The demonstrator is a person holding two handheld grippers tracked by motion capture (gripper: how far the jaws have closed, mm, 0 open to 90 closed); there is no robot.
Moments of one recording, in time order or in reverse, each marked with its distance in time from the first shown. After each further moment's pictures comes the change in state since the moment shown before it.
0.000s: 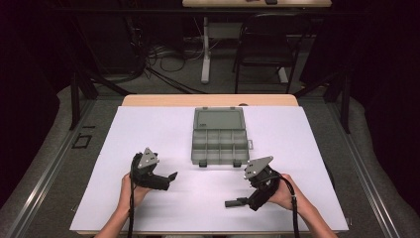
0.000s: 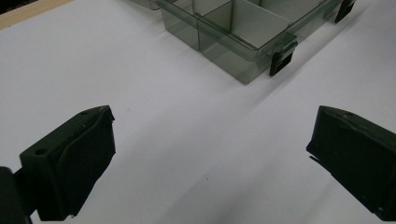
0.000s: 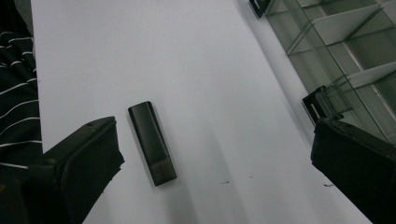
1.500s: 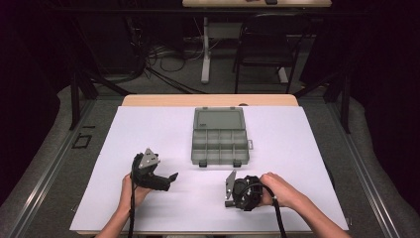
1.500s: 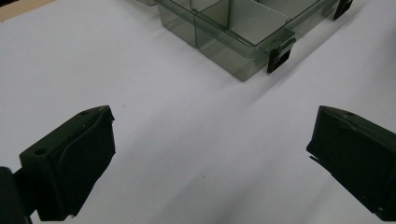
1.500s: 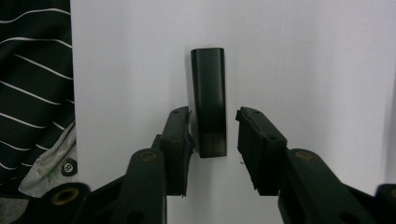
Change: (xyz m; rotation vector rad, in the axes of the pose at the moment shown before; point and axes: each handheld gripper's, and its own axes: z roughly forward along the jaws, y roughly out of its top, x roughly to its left) left arm -0.002 0.000 0.002 0.009 -0.010 -0.001; right arm 0.027 0.028 0.034 0.422 0.144 -0.293
